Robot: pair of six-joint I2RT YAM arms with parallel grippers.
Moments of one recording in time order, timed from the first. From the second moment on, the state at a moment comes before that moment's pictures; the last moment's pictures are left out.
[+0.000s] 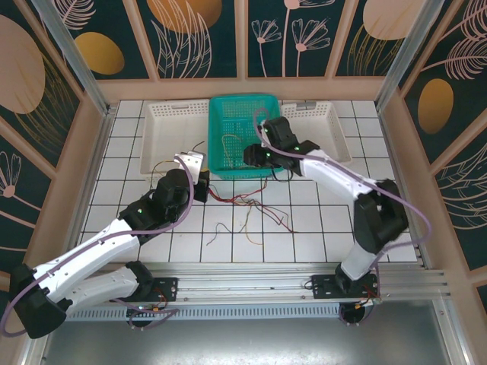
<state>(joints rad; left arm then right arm) -0.82 0.97 0.79 -0.24 -0.40 -0.24 0.61 1.63 1.26 -0.39 -0.21 0.51</state>
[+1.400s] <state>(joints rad) -0.82 0.82 0.74 -0.15 -0.31 -0.30 0.96 1.52 0.54 0.18 0.01 0.78</state>
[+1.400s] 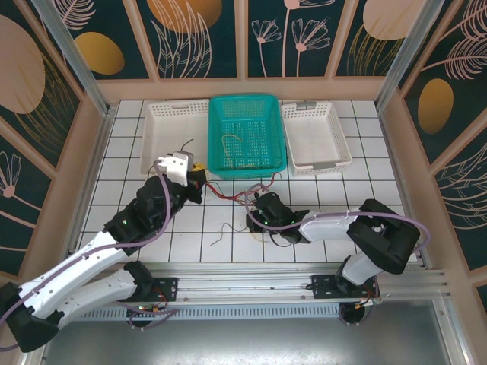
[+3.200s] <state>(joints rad) -0.82 1.04 0.61 -0.06 -0.12 -0.98 0.58 0.91 0.45 -0.10 -0.40 0.66</state>
